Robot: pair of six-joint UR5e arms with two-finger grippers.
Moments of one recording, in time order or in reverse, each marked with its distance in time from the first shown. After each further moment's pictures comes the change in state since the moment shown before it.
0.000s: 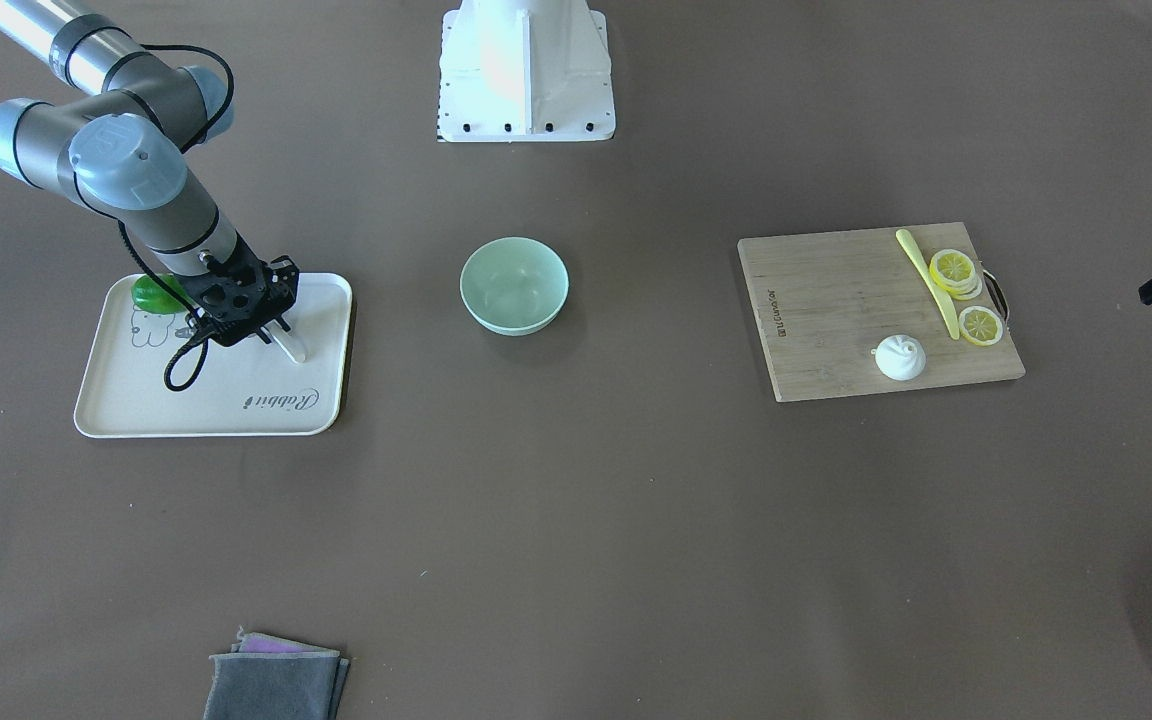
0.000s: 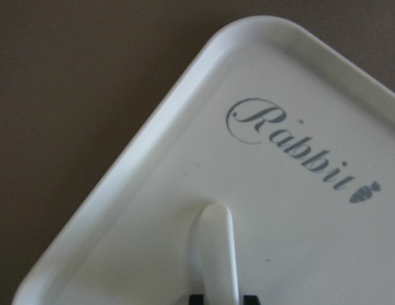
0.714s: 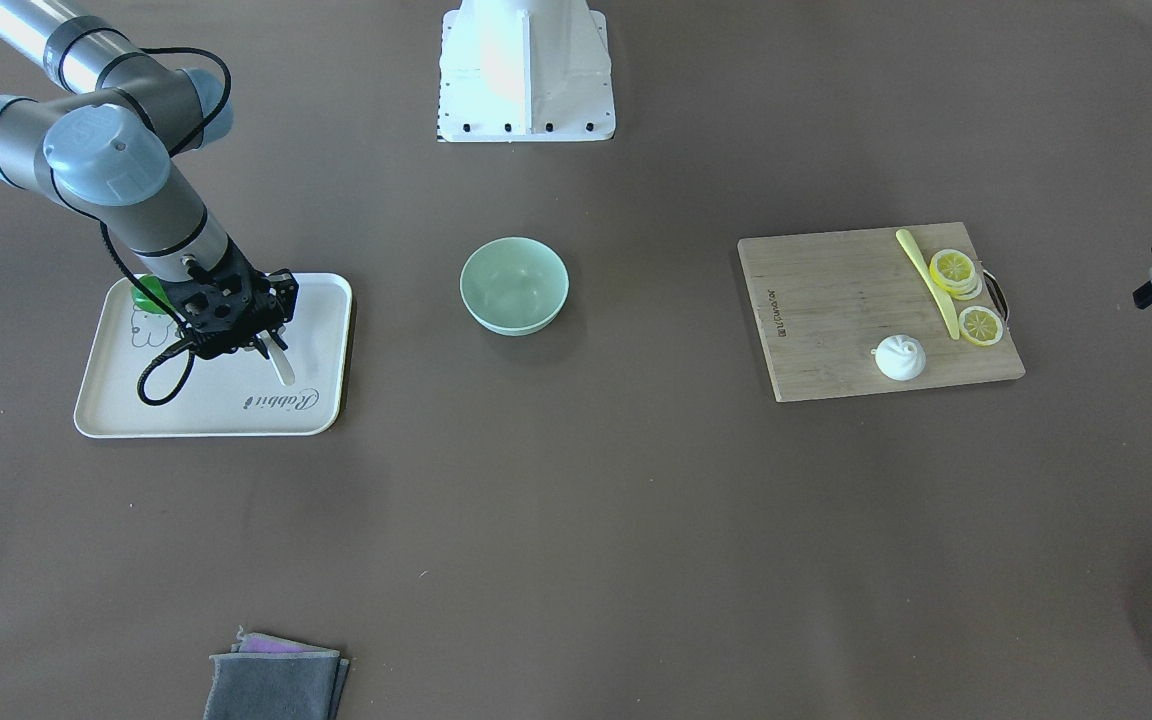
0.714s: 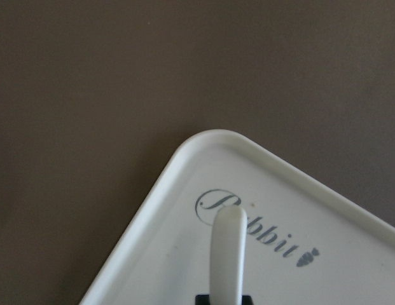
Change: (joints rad) left arm 0.022 -0.019 0.004 0.010 0.001 -0.001; right arm 0.090 0.065 0.010 -0.014 0.023 0.093
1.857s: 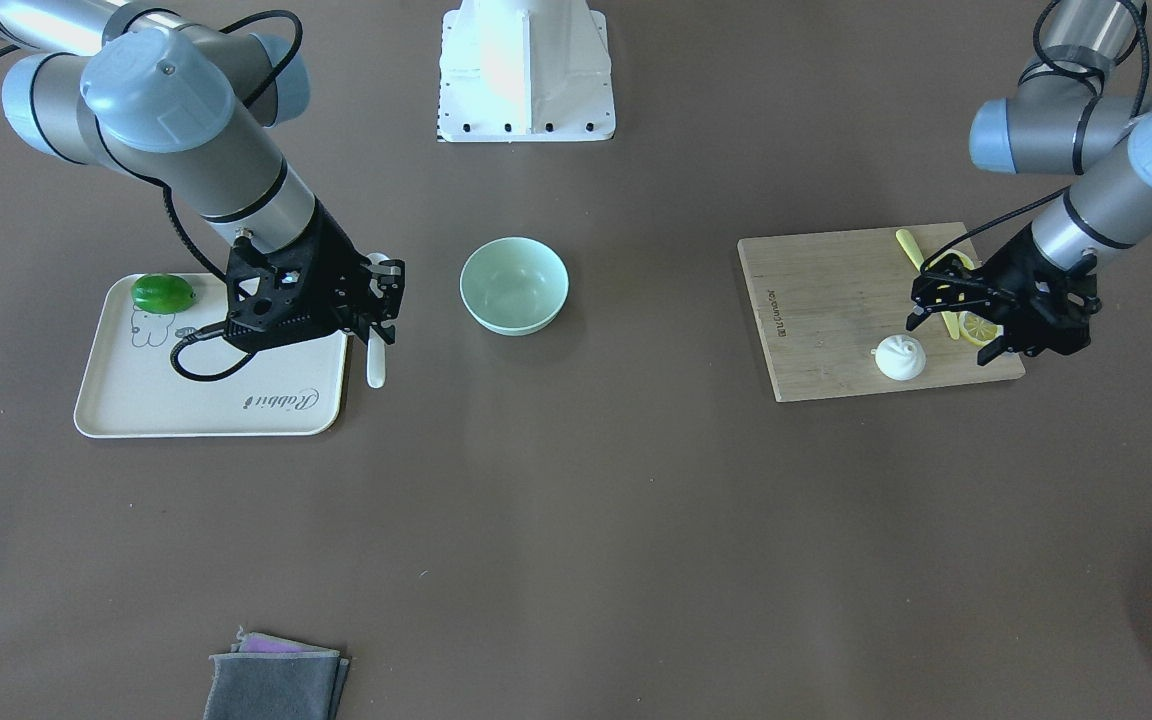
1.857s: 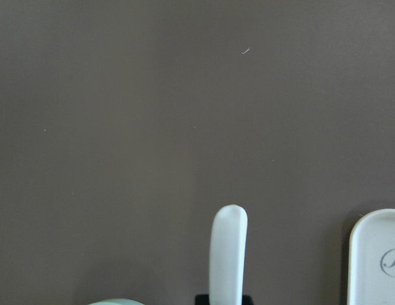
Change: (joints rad) left arm 0.420 -0.019 0.052 -0.289 0.251 -0.375; right arm 0.023 0.292 -0.005 -0.141 0.089 0.532
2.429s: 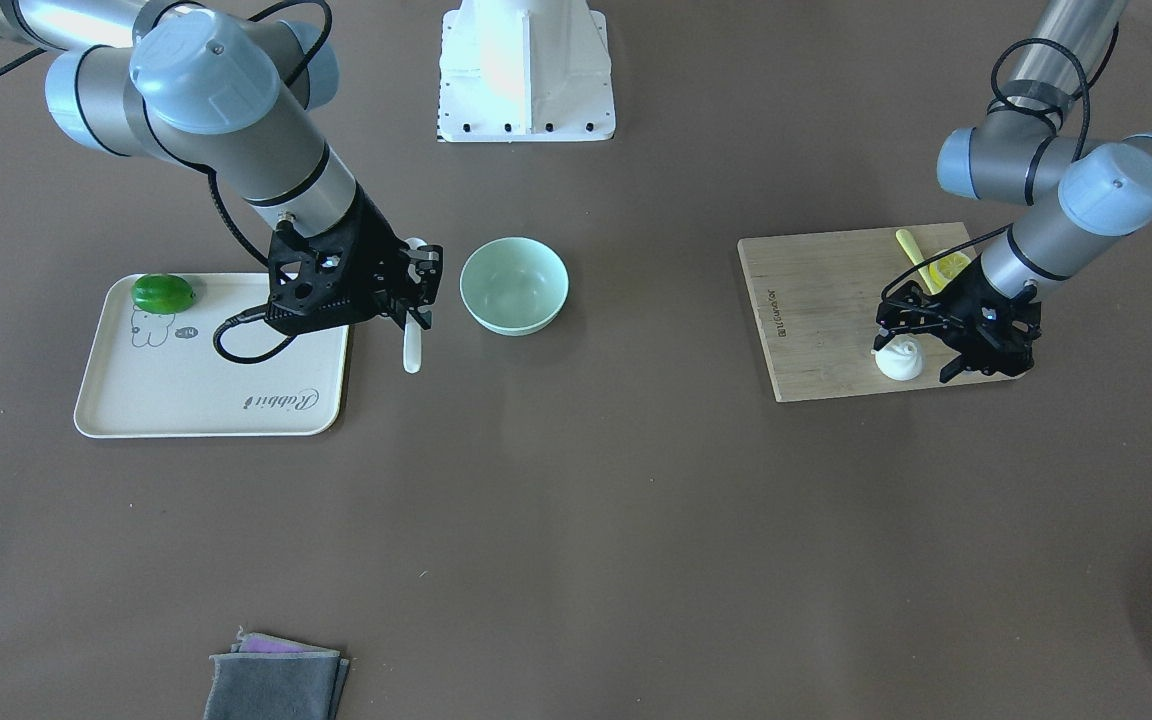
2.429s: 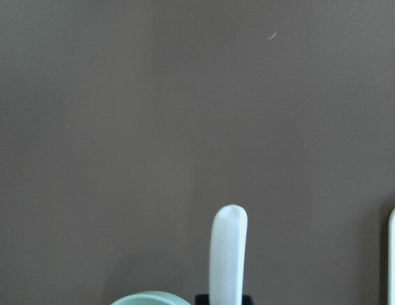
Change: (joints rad) left arm 0.059 -0.019 0.106 -0.118 0.044 -0.047; right arm -0.028 0.030 -0.002 0.001 -0.007 0.058
